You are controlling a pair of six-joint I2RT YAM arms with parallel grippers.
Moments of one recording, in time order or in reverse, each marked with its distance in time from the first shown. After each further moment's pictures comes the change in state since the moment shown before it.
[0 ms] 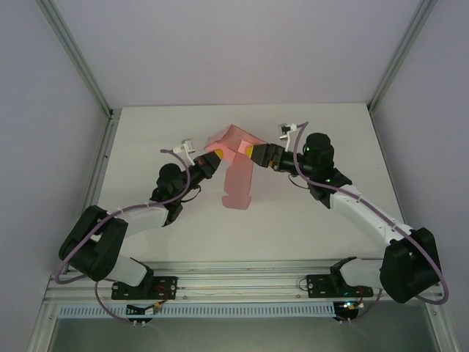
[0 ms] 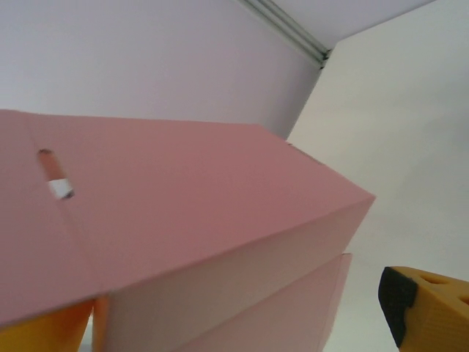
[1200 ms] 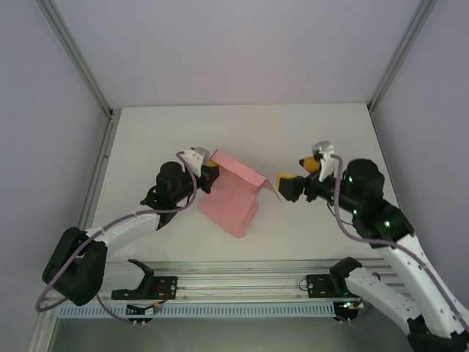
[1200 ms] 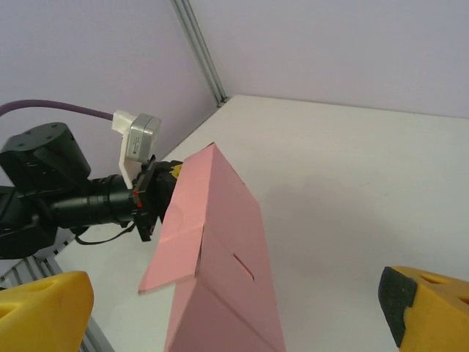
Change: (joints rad) left arm -0.021 -0.186 0.026 -0.477 -0.015 0.753; right arm 0.059 -0.475 0.139 -0.739 0.362 -0.590
